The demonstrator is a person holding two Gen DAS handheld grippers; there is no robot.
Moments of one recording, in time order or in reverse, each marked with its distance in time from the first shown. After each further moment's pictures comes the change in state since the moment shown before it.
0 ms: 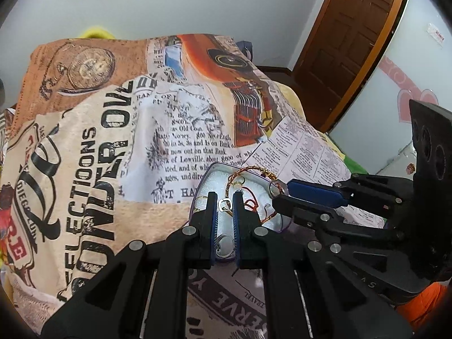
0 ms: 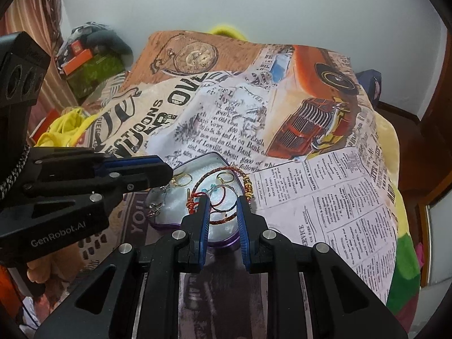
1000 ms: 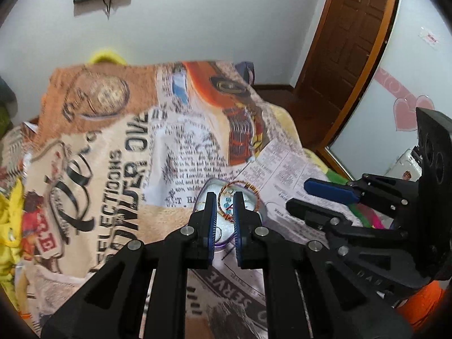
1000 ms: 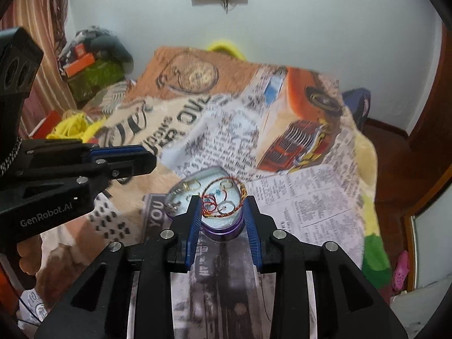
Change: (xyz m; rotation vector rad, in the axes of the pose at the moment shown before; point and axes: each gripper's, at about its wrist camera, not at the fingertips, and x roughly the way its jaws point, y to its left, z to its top) left arm -0.082 -0.027 0.001 0.025 -0.121 0.060; right arm -0.066 0.017 0.003 -0.036 -0.080 -0.063
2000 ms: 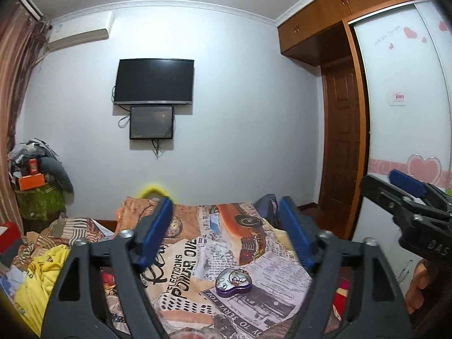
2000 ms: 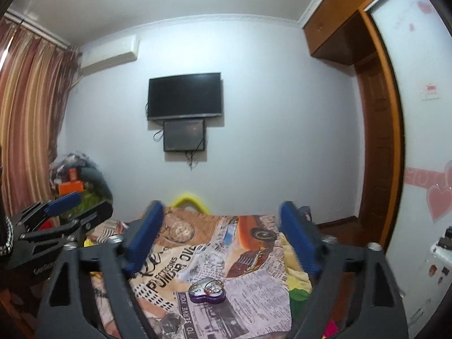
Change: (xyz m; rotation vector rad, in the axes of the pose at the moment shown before) left arm -0.264 -0.094 -0.065 0.060 -0.717 0.220; right arm -0.263 0.074 -0.045 0.099 -0.772 -0.247
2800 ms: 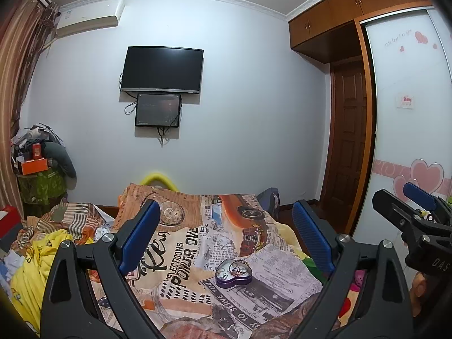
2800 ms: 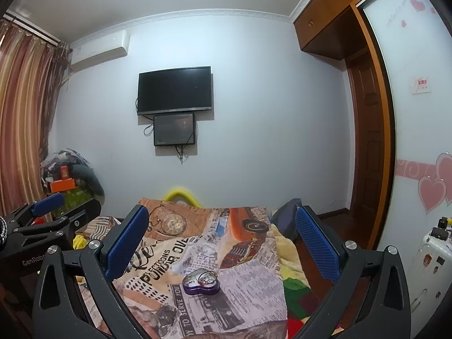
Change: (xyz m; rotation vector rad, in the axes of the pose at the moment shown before) left arm -0.007 0.005 -0.011 -0.044 0.045 0.017; right arm -0.013 -0.005 -0.011 0.000 0.036 -0.047
